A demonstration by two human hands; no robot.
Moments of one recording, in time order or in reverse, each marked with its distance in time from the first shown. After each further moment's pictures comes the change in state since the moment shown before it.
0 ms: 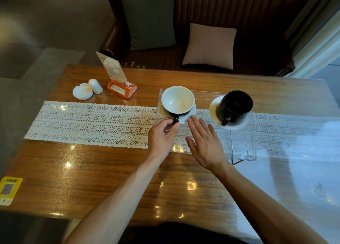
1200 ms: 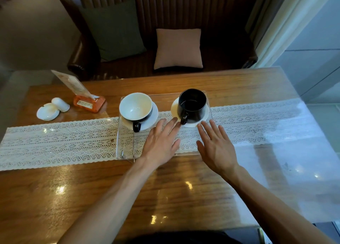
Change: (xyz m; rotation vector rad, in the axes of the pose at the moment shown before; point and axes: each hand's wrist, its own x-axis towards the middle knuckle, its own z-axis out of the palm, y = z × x) left_hand -0.005 0.030 0.081 0.979 -0.528 0.470; right_hand -0.069 0.098 -0.039 -0.201 0.155 0.158
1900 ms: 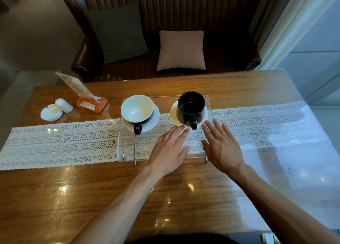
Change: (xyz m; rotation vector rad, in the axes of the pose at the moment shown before) left_hand -0.008 0.020 0.005 -0.159 0.015 0.040; right_hand 0.010 0.015 -0.011 -0.038 -0.028 -0.064
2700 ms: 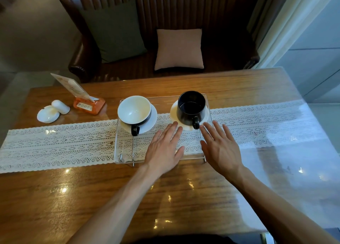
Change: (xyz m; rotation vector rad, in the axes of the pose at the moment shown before) left_hand 0.005 -0.003 -0.004 0.107 -0.021 -0.059; right_hand -0.003 0.000 0.000 -0.028 -0.039 0.055
